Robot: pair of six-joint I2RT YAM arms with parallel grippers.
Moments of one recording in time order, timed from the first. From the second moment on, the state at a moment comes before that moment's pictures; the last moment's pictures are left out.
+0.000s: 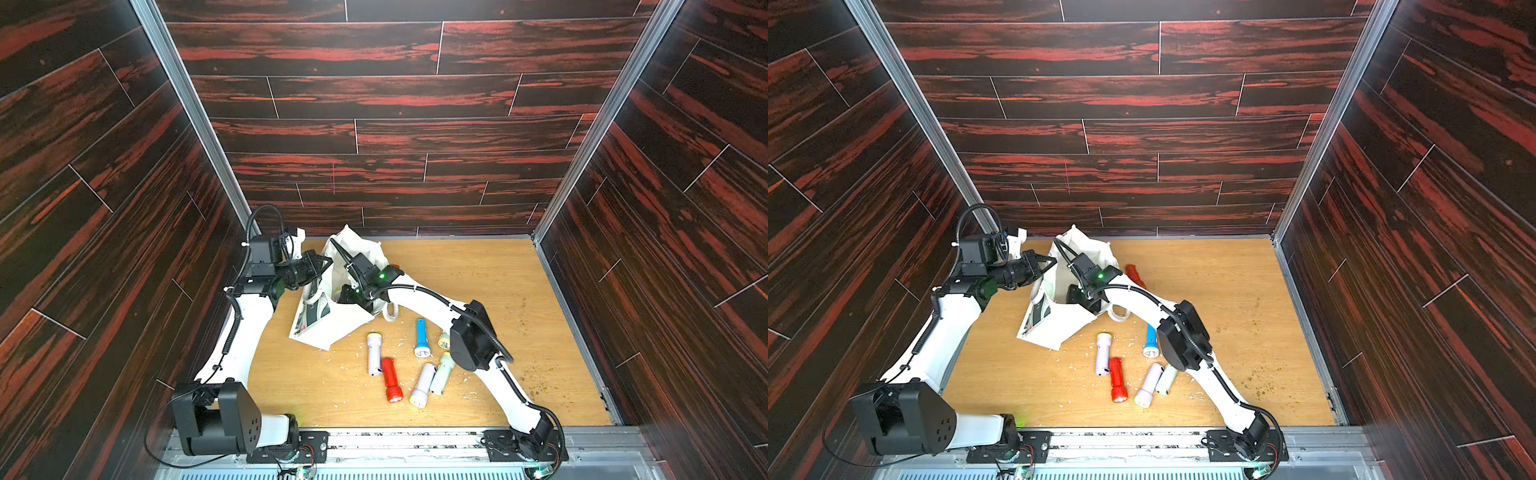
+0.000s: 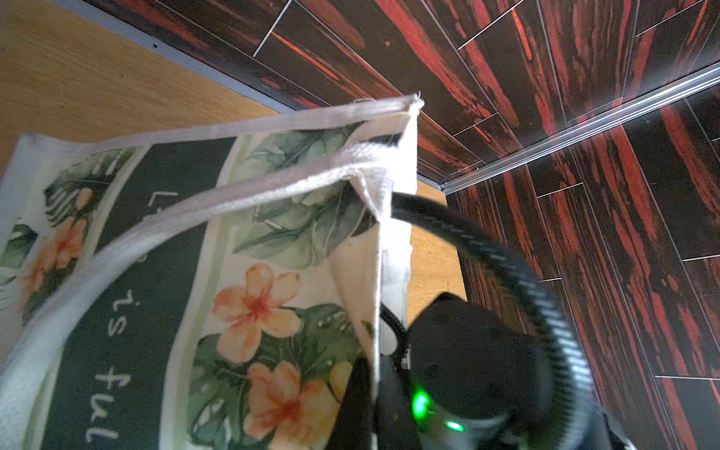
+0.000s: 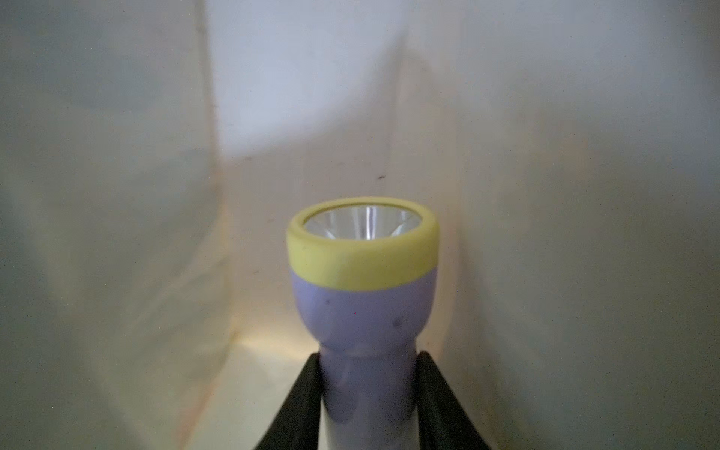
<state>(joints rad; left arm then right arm) 0.04 1.37 1.21 -0.38 0.72 -0.55 0.90 2.46 2.27 -0.80 -0.29 0.89</state>
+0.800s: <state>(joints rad) 0.04 1.38 1.21 -0.40 0.72 -0.55 0.90 2.49 2.34 -0.90 -0.21 0.89</state>
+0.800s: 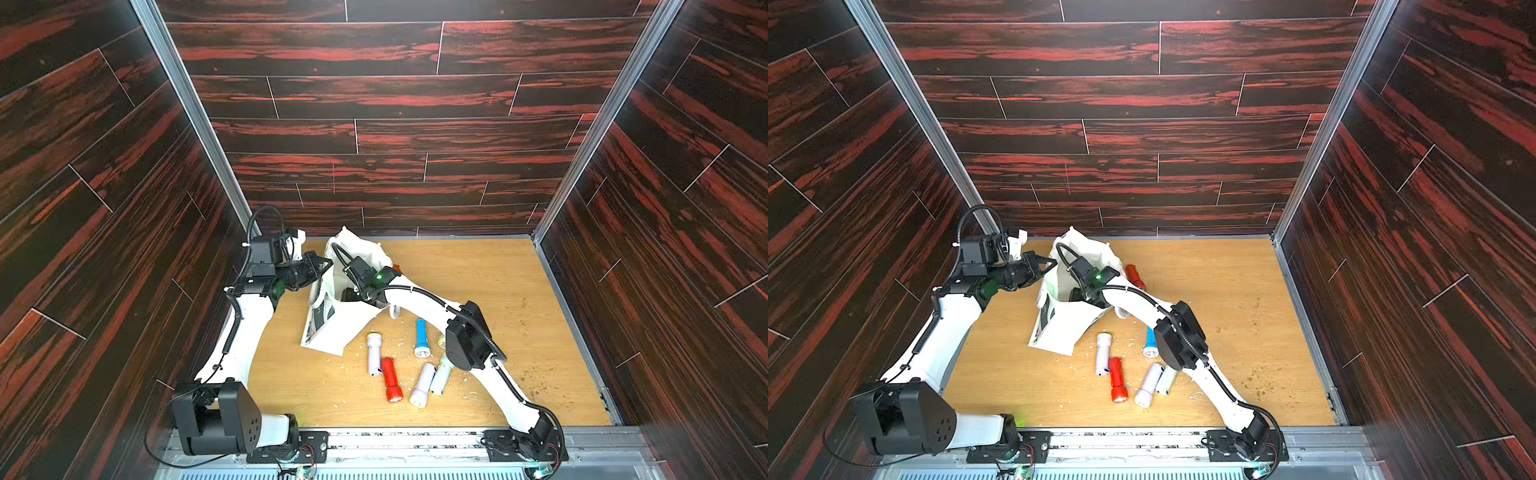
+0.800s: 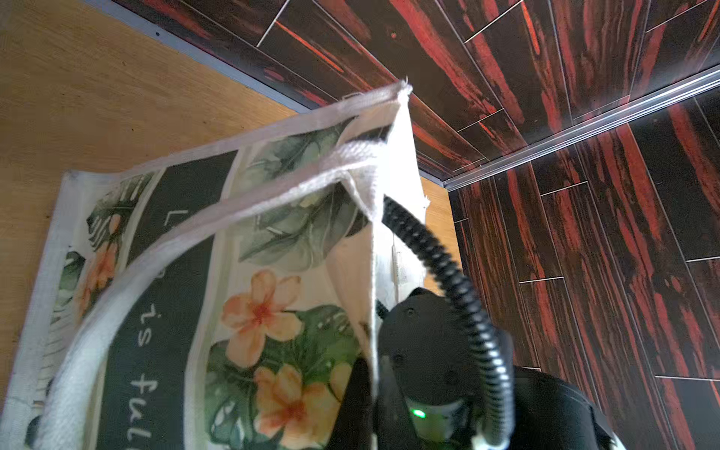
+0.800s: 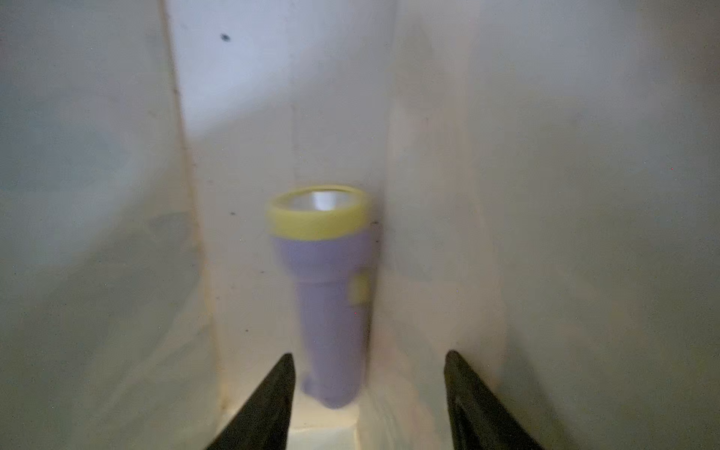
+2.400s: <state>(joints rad) 0.01 1.38 1.30 -0.73 0.05 -0.31 0.65 1.37 0.93 -0.75 0.12 0.96</state>
